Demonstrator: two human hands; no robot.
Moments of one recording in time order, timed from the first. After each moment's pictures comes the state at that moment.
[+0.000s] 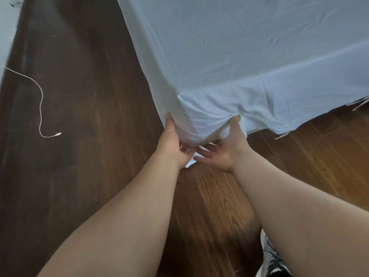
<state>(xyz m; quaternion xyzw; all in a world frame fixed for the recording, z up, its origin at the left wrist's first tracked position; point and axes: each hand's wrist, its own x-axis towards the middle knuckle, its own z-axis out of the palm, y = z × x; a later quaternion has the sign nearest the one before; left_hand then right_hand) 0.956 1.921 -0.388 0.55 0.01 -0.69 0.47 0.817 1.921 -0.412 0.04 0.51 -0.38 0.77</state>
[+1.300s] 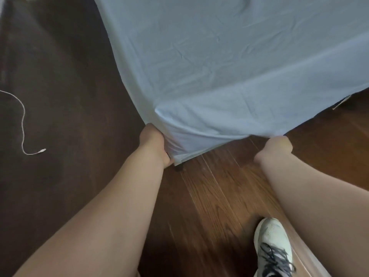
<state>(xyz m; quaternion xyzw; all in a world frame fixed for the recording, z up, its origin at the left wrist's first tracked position) 0.959 1.883 -0.358 0.71 0.00 -0.60 0.36 0.697 1.904 -0.417 -0.21 0.90 -0.24 0.31</state>
